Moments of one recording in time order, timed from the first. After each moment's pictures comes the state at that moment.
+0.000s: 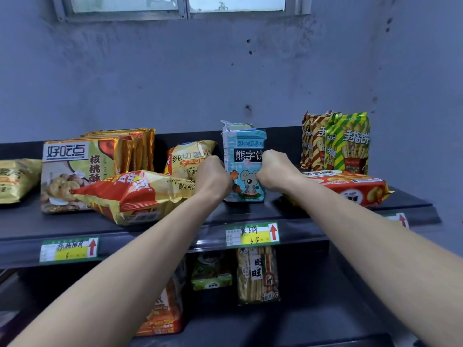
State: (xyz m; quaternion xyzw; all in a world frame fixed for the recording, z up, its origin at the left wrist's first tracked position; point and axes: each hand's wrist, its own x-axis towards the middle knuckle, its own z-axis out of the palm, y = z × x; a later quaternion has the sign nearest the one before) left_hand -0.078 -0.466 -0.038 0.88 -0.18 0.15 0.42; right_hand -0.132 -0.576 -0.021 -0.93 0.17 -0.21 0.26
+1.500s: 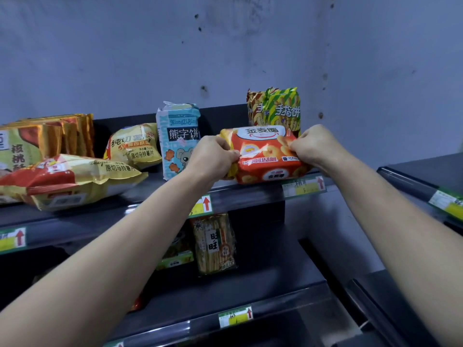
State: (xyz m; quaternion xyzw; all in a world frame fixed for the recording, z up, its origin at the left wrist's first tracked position) left_hand -0.178 -0.540 -0.031 0.82 -0.25 -0.03 0.51; right_hand -0.258 -0.697 -0.030 -0.82 0.31 -0.28 0.38
